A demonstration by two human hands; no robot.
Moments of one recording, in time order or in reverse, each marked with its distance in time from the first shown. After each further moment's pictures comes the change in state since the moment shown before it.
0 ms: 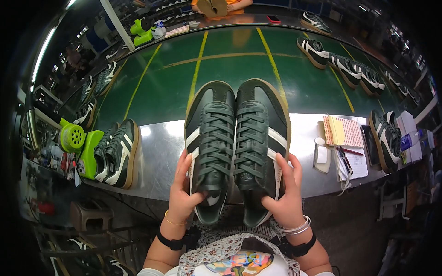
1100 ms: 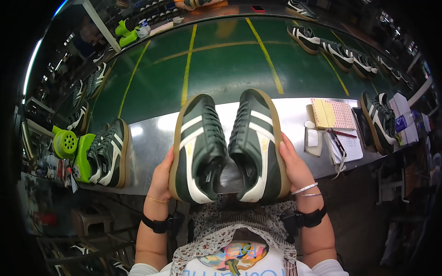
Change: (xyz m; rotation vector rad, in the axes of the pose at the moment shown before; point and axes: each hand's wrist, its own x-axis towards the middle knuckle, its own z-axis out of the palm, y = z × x) left_hand 0.030 -0.018 -0.017 -0.700 -0.072 -0.557; right_hand 0.026 0.042 -0.030 0.734 -0.037 0.527
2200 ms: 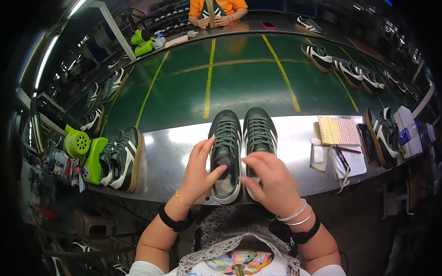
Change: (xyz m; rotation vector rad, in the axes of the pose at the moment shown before) left_hand 0.025 -0.002 0.037 1.222 0.051 0.744; right_hand -0.015 -0.035 0.076 -1.202 -0.209 -0.894
